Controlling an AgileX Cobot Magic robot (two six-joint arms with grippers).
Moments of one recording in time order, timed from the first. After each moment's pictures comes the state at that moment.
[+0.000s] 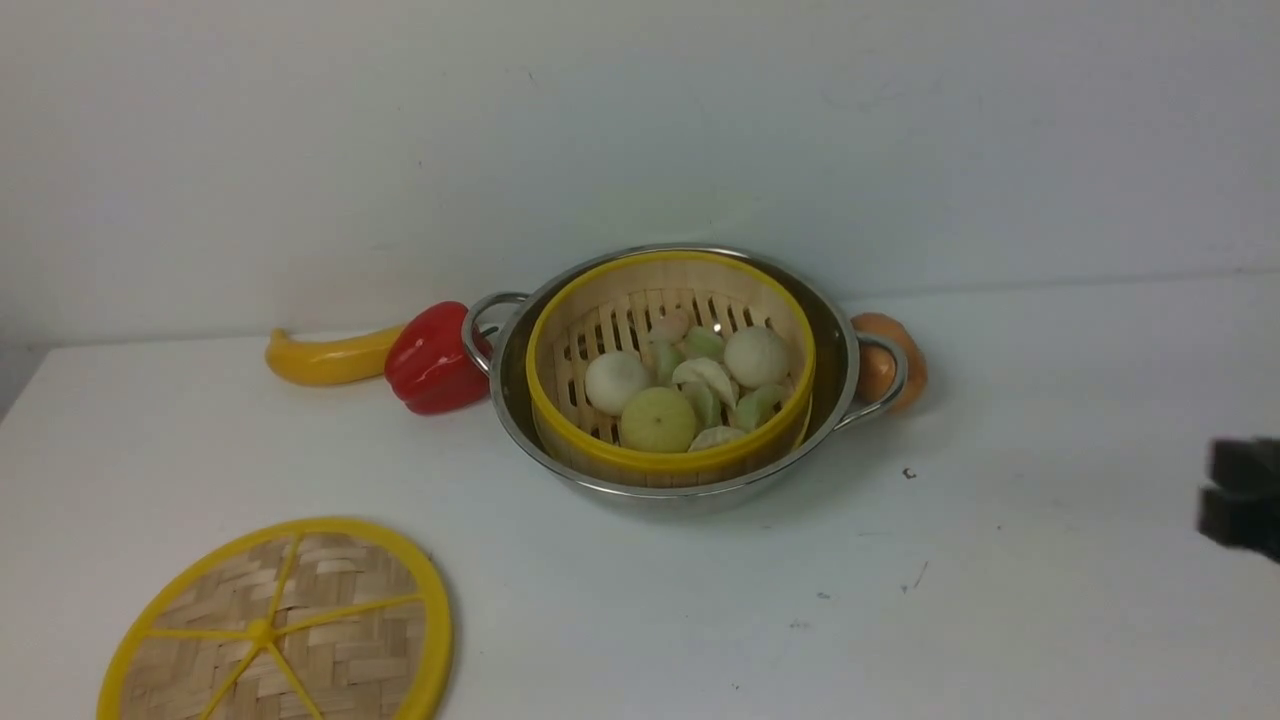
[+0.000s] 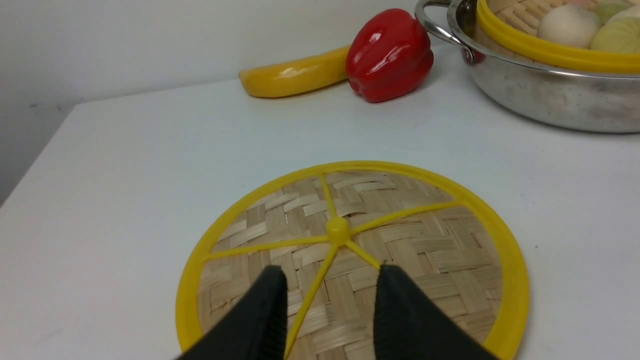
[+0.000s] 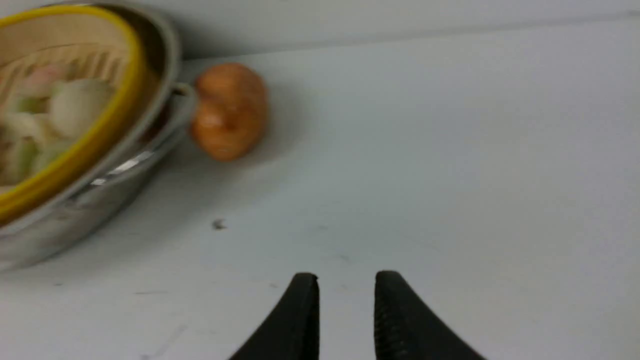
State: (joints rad) right arm 0.06 1.00 -0.35 0.18 0.05 0.00; left arm 0.07 0.00 0.01 -0.20 0.33 0.29
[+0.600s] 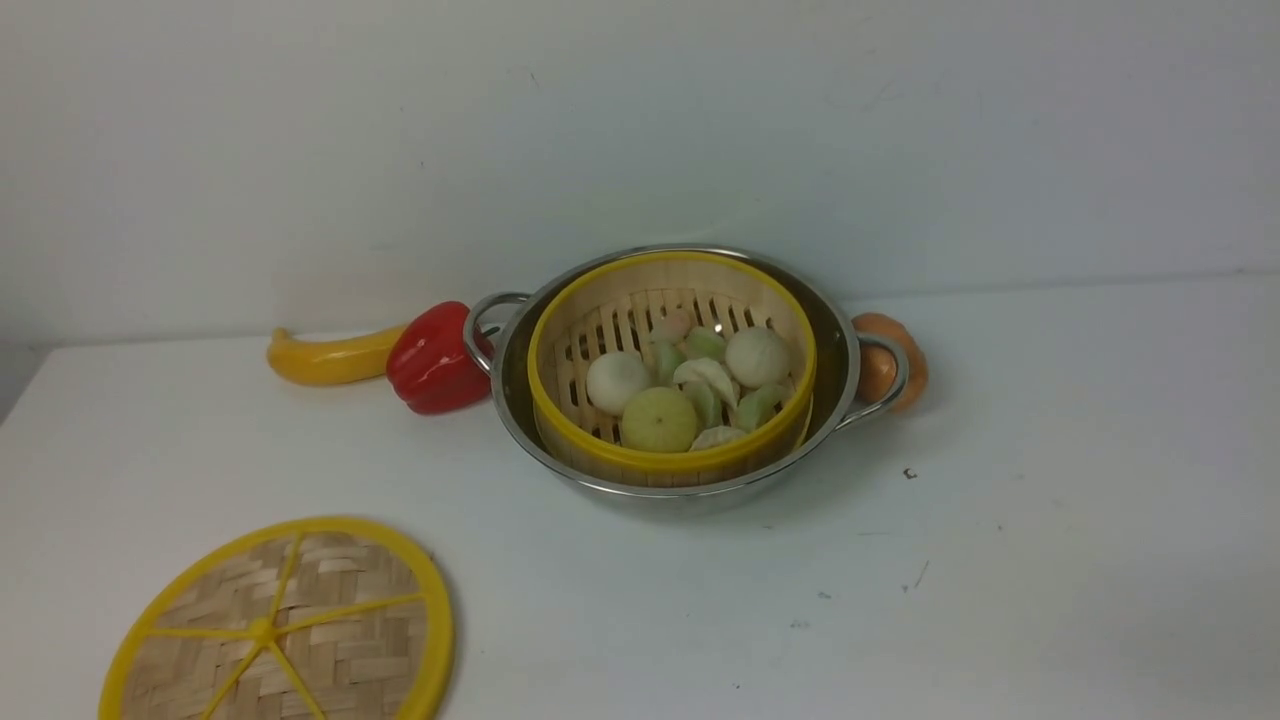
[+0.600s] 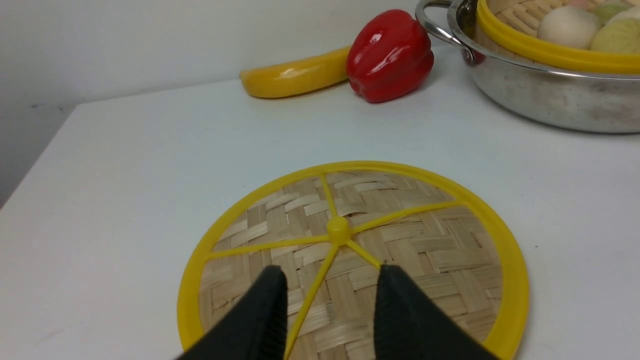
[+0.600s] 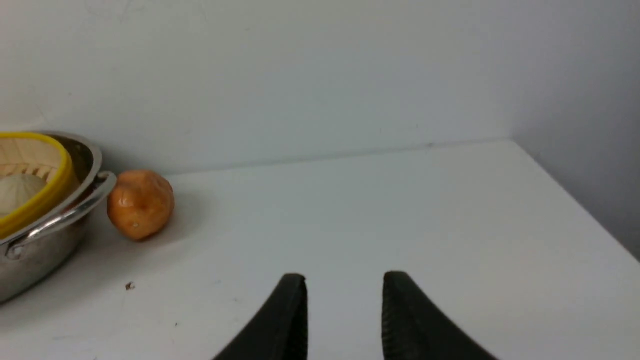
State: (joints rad) right arm -0.11 0.14 -0.02 0.06 0.21 0.00; left arm 0.07 0.00 0.01 -0.20 0.33 0.29
